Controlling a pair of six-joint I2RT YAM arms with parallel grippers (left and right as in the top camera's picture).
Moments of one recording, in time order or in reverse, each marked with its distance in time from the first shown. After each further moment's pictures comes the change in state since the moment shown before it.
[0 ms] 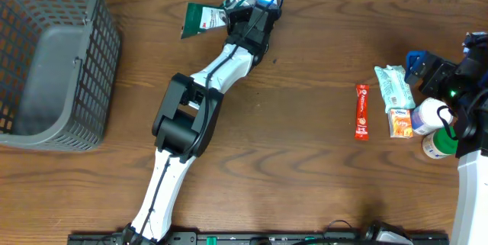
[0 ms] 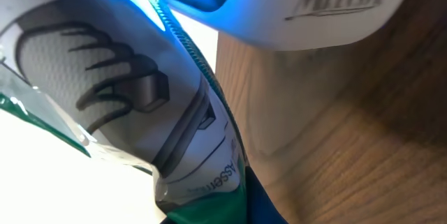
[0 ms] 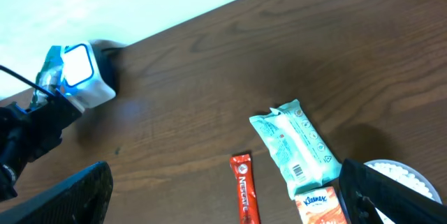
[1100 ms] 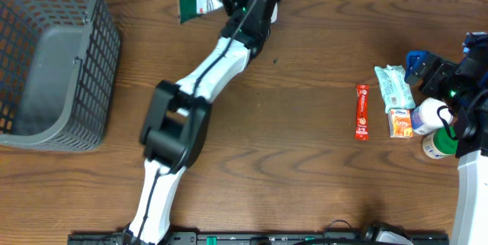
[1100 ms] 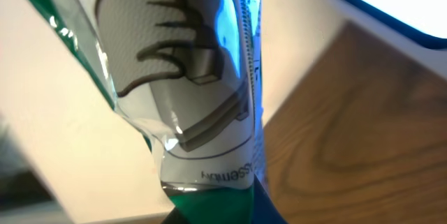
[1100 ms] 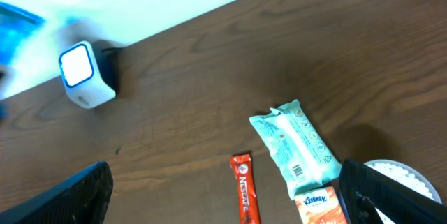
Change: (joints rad) left arm -0.005 -0.150 0.000 0.058 -0.062 -0.177; right arm 0.000 0.000 0.000 0.000 0.000 0.000
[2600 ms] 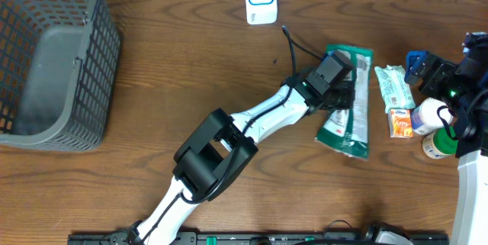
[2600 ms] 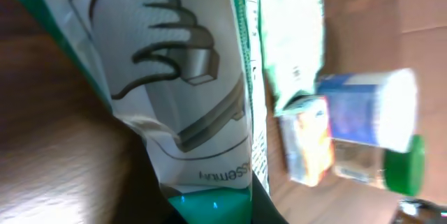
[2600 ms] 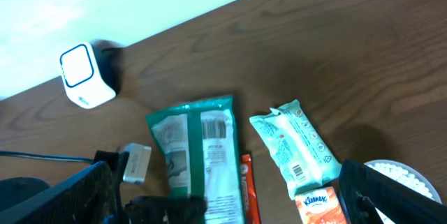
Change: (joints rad) left arm -0.374 -0.010 -0.132 -0.205 1.124 -1.799; right arm 0.000 0.000 0.000 0.000 0.000 0.000
